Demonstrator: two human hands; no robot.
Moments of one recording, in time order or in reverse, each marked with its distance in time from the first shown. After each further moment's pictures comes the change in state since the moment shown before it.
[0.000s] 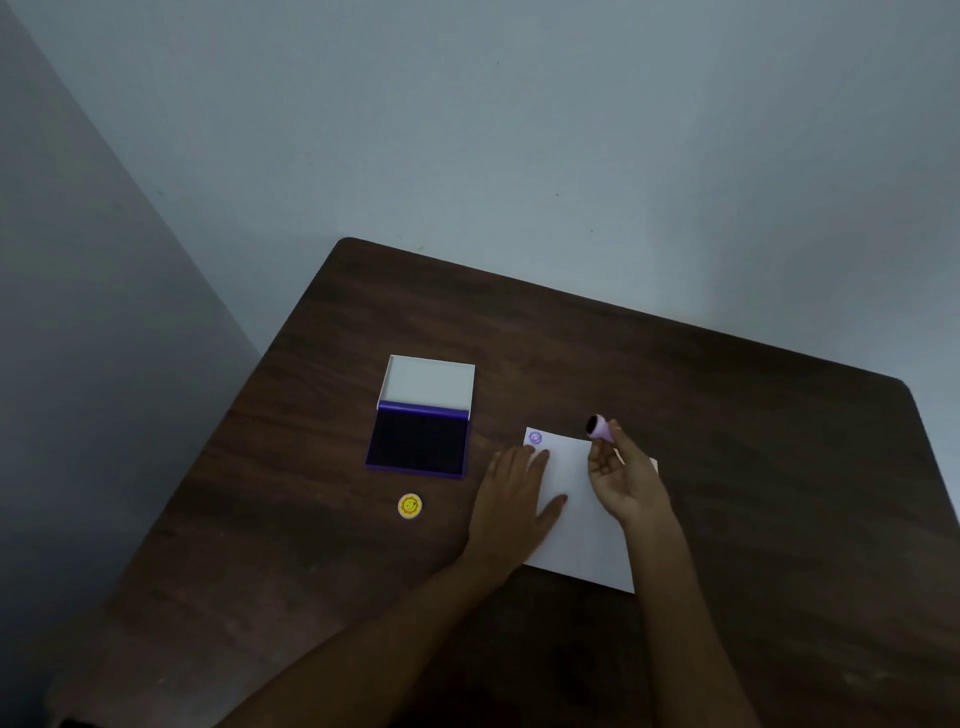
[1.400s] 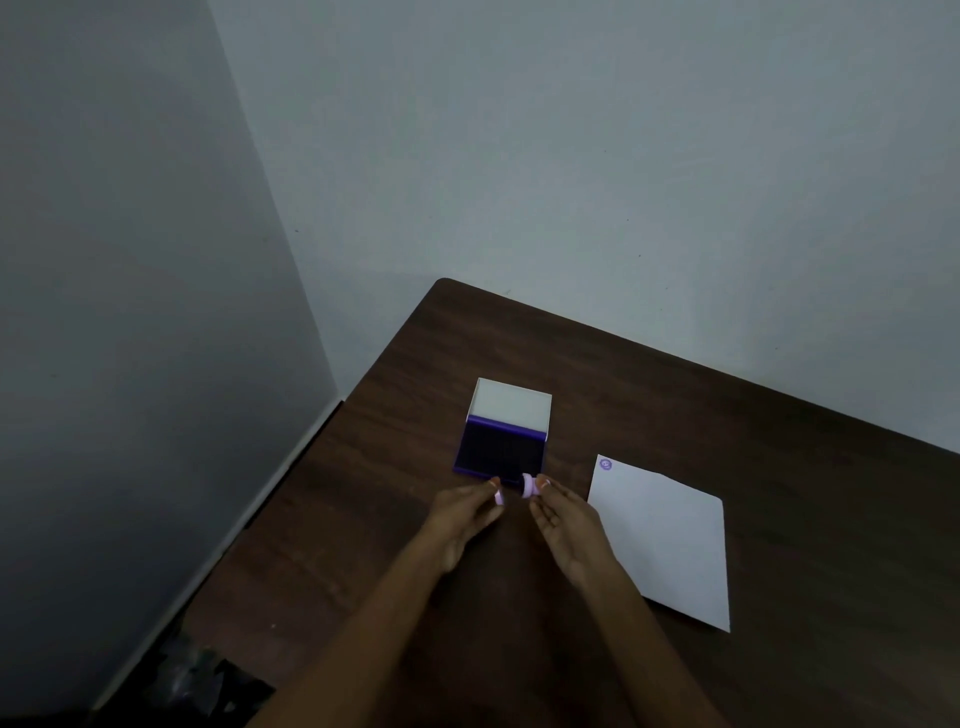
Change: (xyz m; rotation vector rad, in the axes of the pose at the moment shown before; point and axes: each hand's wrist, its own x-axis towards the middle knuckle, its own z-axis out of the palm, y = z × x) left_hand -0.048 -0.088 -0.073 -1.454 -0.085 -0.972; right_hand -0.011 0.128 -0.009 -0.777 -0.211 -0.083
